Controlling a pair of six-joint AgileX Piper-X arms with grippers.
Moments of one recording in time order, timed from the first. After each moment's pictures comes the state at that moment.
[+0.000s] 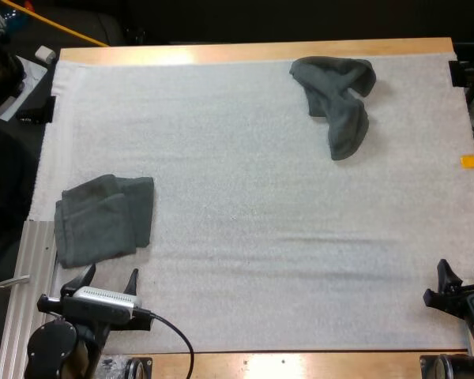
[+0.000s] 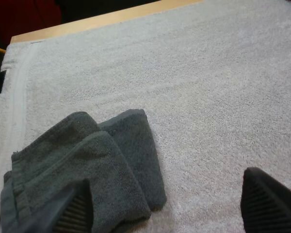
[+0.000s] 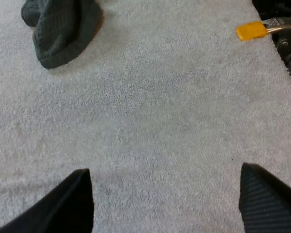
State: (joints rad) left arm -0.01 -0.01 -0.49 1.02 0.10 -1.62; right arm -0.06 -0.01 -0.36 1.00 -0.06 -1.74
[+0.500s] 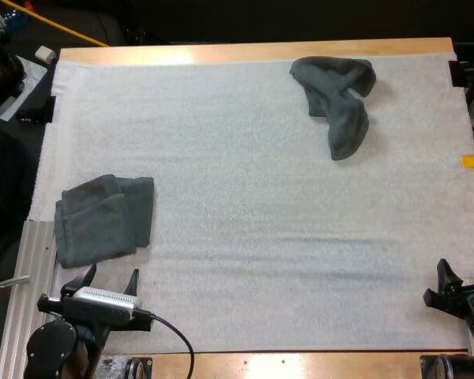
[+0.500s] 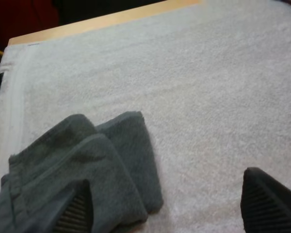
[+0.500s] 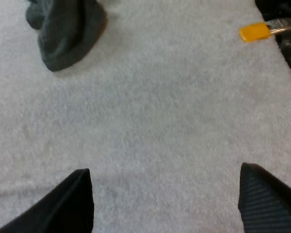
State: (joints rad) left arm -0.01 -0.01 -0.50 1.02 0.11 -1.62; right arm -0.06 -0.01 -0.36 1.00 -0.06 -1.73
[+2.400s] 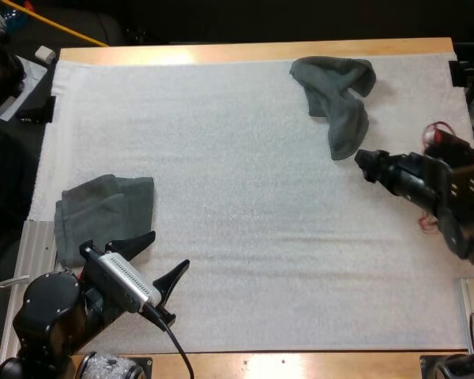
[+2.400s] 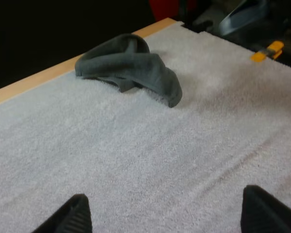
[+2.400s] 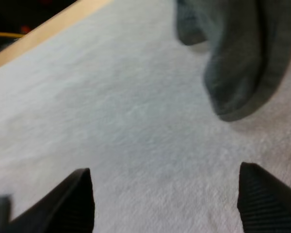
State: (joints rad) left arm -0.29 0.35 -0.74 0.90 0.39 -1.62; right arm 0.24 1.13 -0.76 0.36 -0.23 -1.28
